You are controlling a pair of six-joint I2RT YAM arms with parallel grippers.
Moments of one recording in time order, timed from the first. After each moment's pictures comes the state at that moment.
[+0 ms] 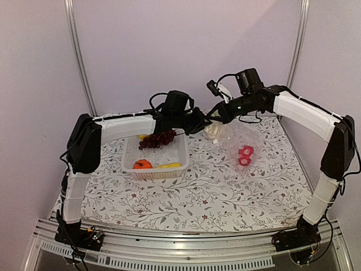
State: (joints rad) left arm -0.77 2.23 1.87 -0.05 0.24 -1.02; right arm 0.55 1.78 1.67 -0.58 -0.48 -0.11
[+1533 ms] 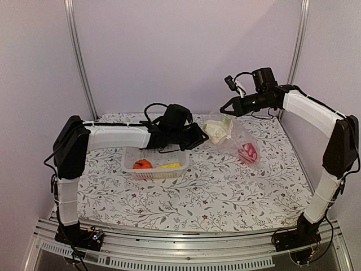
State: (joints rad) left arm -0.87 2.06 1.56 -0.03 0.07 -1.02; right arm 0.38 1.77 1.65 -0.56 -0.64 -0.06
